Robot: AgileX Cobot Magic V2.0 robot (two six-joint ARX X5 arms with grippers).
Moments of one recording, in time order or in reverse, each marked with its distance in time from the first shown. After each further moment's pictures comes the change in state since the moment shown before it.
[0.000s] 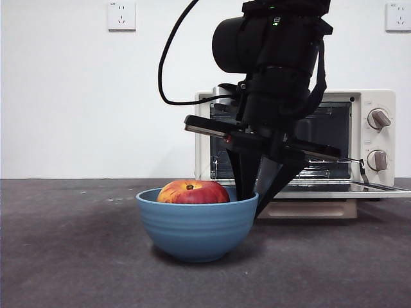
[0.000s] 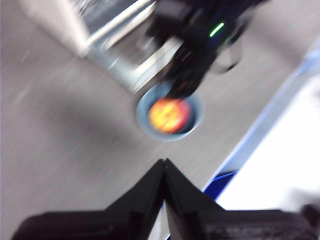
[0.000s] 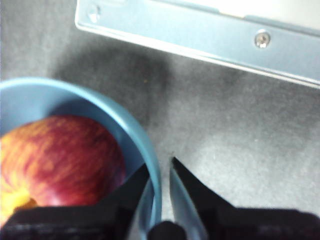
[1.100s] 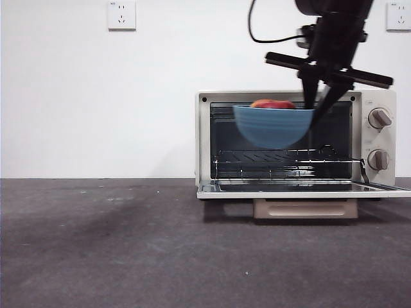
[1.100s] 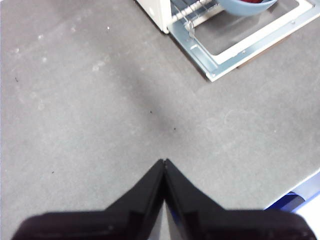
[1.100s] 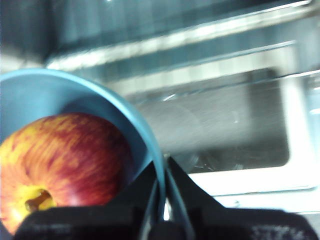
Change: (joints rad) left arm 0.000 0.000 -0.113 0.079 -0.253 -0.111; right arm -0.376 -0.032 0.332 -0.155 0.040 0.053
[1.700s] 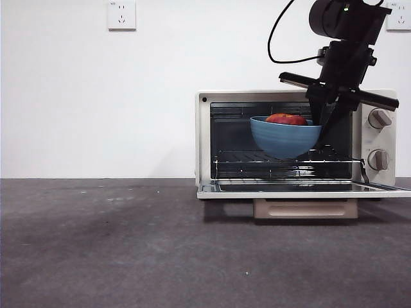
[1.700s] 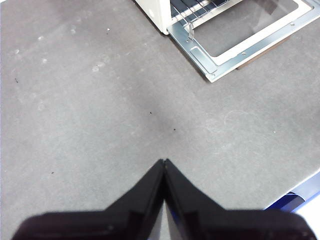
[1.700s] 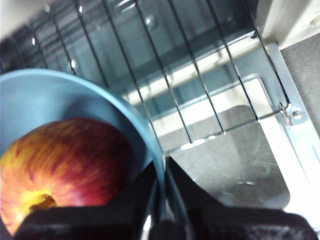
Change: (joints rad) left arm 0.000 0.000 0.000 0.000 0.002 0.000; right arm -0.093 0.080 0.002 0.129 -0.003 0.172
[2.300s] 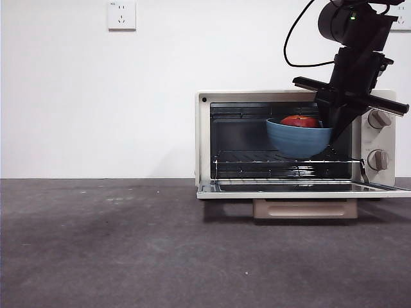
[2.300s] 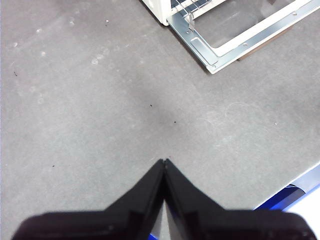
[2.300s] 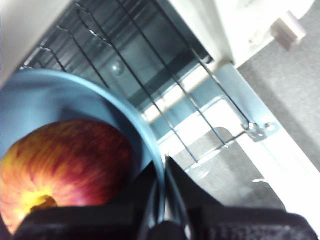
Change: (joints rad) left arm 0.000 0.000 0.000 -0.027 0.002 0.000; right arm -0.034 0.015 0.000 0.044 0.052 0.187
